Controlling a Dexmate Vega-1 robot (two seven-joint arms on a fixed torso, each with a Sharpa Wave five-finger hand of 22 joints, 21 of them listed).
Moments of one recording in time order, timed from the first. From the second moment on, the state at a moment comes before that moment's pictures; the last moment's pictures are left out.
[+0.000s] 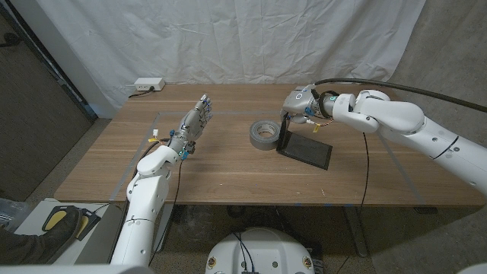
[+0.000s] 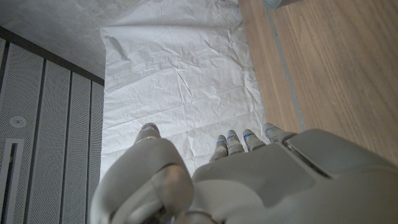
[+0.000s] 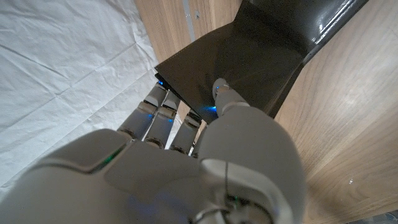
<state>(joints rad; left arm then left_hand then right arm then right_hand) 1.11 0.06 -0.16 -1.72 -0.21 0.10 -0.44 0.42 0.01 0.05 0.06 0.29 -0.08 0.01 0.20 0.18 -0.08 -0.05 0.20 0.18 -0.13 -0.02 0.18 0.17 -0.15 -0.04 0.20 0.18 -0.65 -1.00 -0.57 -2.05 -1.08 0.26 0.37 0.94 0.16 0.38 -0.11 0.18 0.92 -0.22 0.20 0.20 0.86 -0.20 0.21 0.18 0.74 -0.07 0.21 0.22 0.60 -0.05 0.30 0.23</state>
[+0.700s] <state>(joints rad) 1.09 0.07 -0.16 -1.70 -0.22 0.09 -0.45 0.42 0.01 0.05 0.06 0.29 -0.08 0.01 0.20 0.18 -0.08 -0.05 0.20 0.18 -0.13 -0.02 0.18 0.17 -0.15 -0.04 0.20 0.18 -0.71 -1.03 -0.53 -2.13 -1.10 0.16 0.40 0.97 0.16 0.37 -0.10 0.18 0.92 -0.22 0.21 0.21 0.86 -0.20 0.21 0.18 0.75 -0.08 0.21 0.23 0.60 -0.05 0.34 0.23</state>
